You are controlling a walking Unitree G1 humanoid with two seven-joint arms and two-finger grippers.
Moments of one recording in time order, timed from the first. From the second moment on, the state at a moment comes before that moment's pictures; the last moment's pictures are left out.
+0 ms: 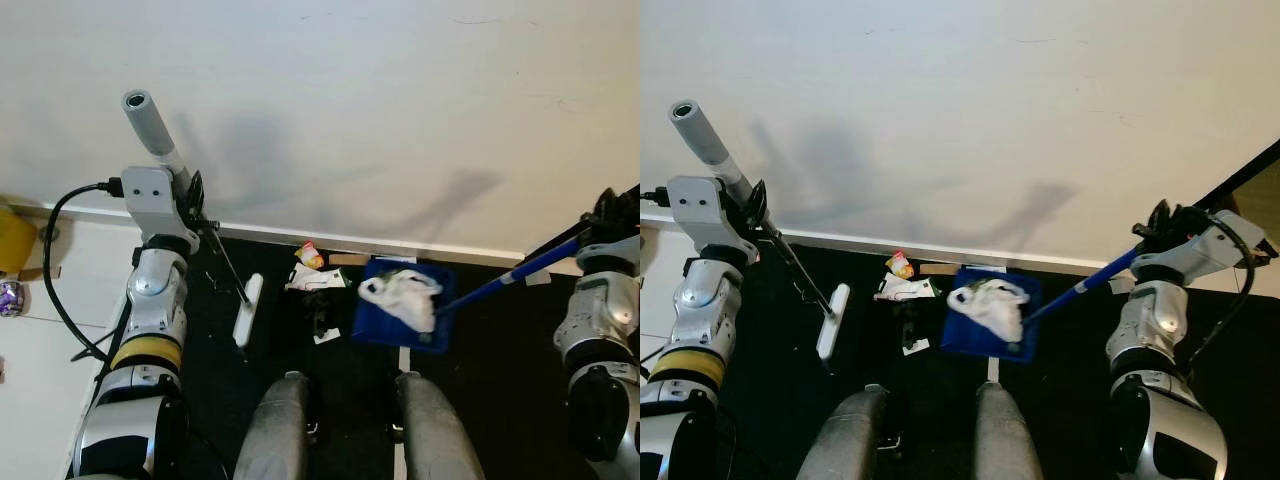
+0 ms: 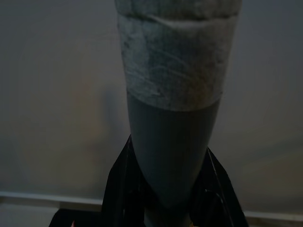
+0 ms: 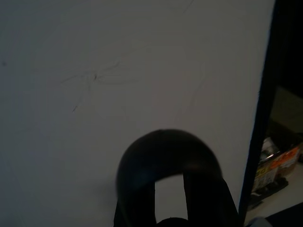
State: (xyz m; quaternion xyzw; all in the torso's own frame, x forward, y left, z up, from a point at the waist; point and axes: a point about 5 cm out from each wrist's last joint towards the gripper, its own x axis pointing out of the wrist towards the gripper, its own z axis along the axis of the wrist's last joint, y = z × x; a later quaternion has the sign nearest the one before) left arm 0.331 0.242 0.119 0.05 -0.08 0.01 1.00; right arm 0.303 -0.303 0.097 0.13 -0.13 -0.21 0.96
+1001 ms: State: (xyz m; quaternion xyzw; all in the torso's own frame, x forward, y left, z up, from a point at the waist) left arm 0.336 0.246 0.130 0.06 -0.09 0.01 0.99; right arm 0.295 -0.329 0.110 0.11 -0.15 -0.24 0.95
